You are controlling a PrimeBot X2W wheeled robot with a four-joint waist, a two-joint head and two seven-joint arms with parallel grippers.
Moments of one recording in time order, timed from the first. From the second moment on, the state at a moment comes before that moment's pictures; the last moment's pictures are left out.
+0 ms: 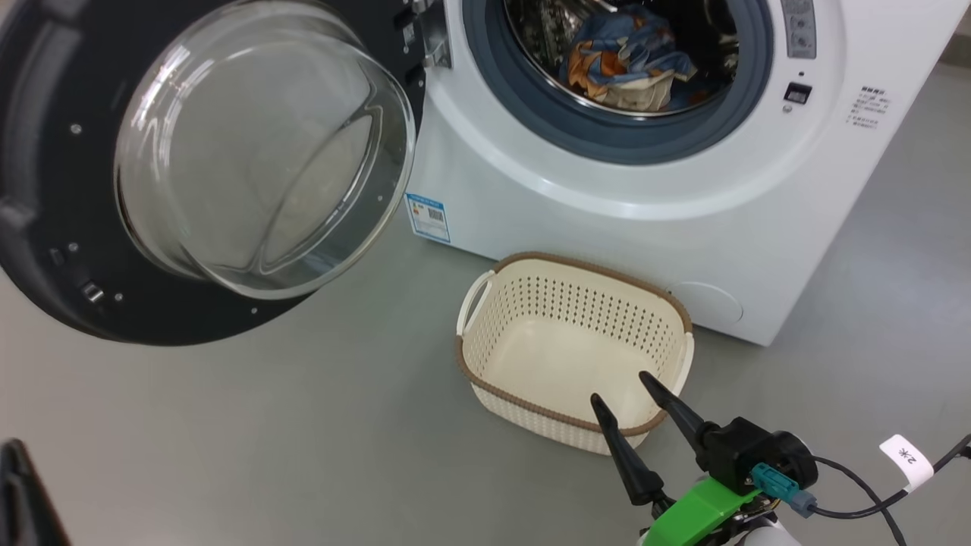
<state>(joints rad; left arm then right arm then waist) 0.12 0.04 0.26 -0.02 -0.39 -0.01 -0.26 -0.15 -0.06 0.26 0.30 0.16 0.13 -0.26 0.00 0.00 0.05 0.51</state>
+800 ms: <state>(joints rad) -0.63 0.48 0.63 0.62 -0.79 -0.12 -0.15 -0.14 -0.14 0.16 0.13 0.03 0.13 -0.20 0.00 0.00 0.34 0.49</state>
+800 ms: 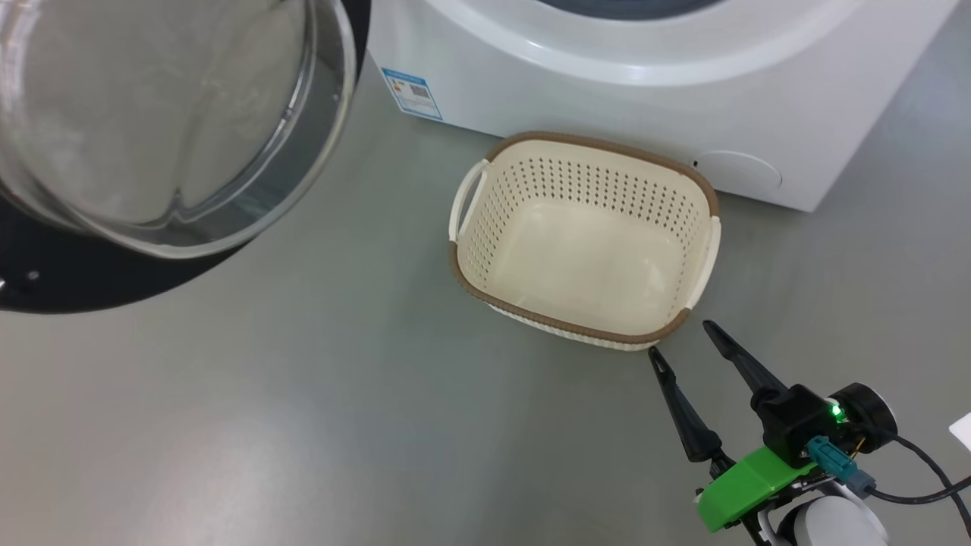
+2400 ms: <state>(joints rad) -0.96 0.62 0.77 1.17 -1.17 -0.12 0.49 -0.19 -0.12 0.16 0.14 0.02 0.13 -0.21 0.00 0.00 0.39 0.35</state>
